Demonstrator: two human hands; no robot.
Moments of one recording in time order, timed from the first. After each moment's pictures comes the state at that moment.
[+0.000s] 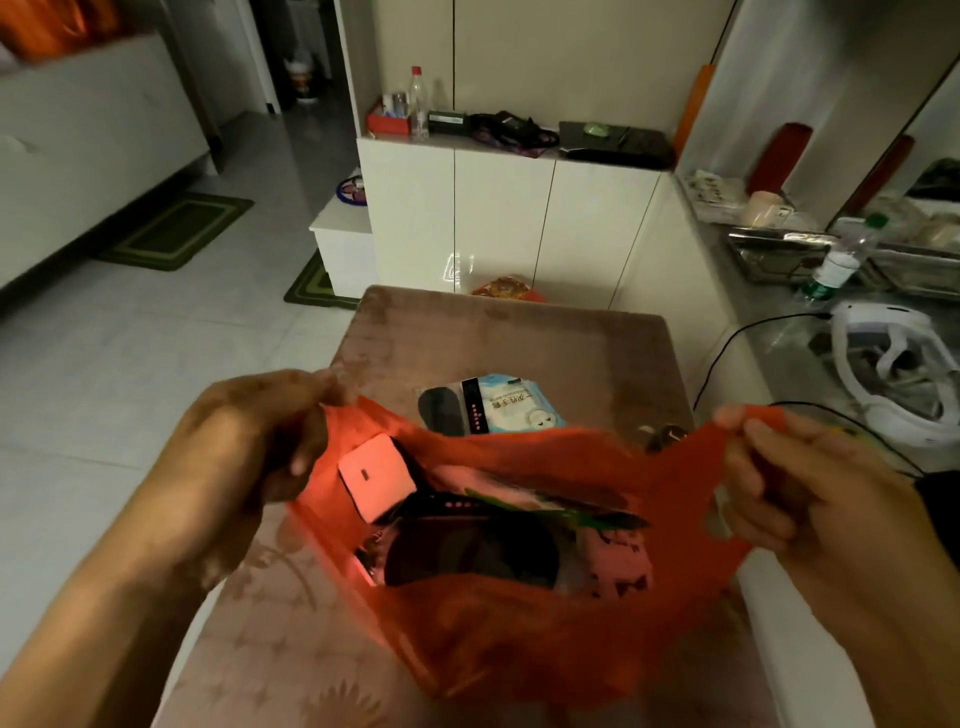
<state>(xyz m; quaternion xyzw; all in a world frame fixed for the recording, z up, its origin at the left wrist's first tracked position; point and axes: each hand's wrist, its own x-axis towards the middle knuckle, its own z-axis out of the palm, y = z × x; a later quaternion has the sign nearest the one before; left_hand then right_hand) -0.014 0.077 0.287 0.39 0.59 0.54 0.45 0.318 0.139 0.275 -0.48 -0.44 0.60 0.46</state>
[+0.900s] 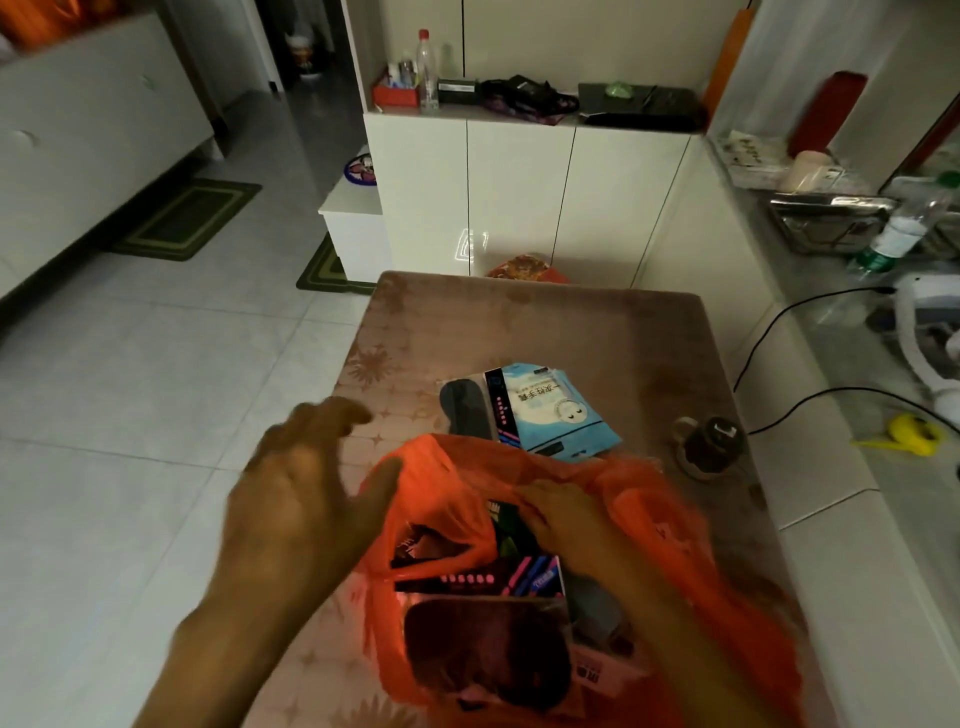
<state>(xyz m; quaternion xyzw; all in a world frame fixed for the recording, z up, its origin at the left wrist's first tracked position) -0.027 0.103 0.221 0.60 0.76 0.24 0.01 0.190 0.210 0.091 -0.46 -0.84 0.29 -0.07</state>
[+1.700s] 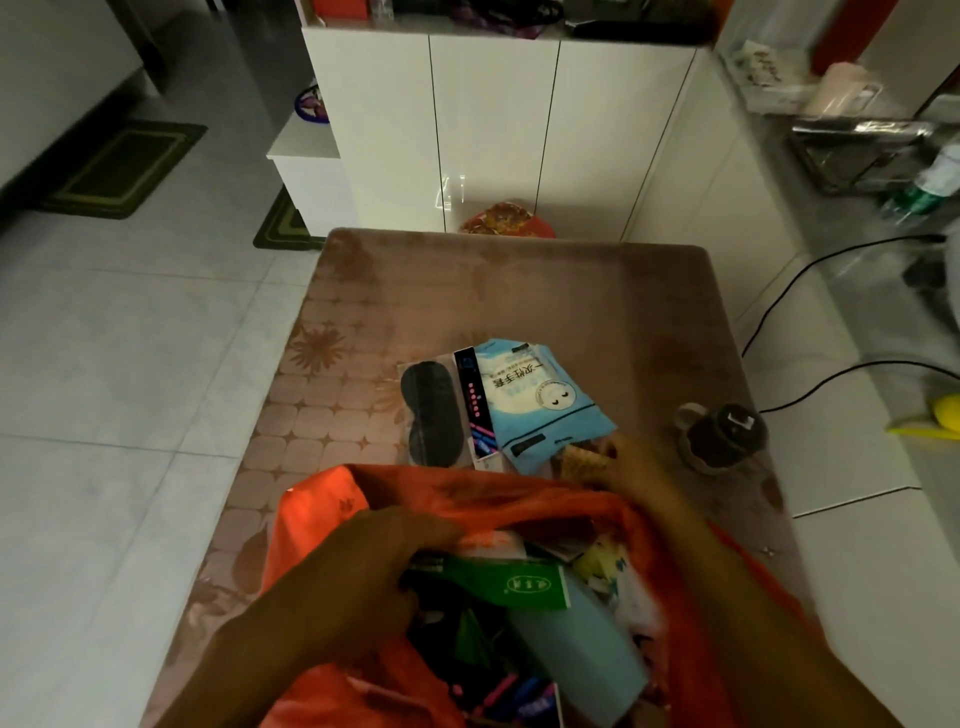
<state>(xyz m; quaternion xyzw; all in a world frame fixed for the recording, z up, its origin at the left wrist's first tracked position) -0.004 0.189 0.118 0.73 0.57 0.08 0.37 0.269 0.344 -0.036 -0.69 -0.61 0.39 0.04</state>
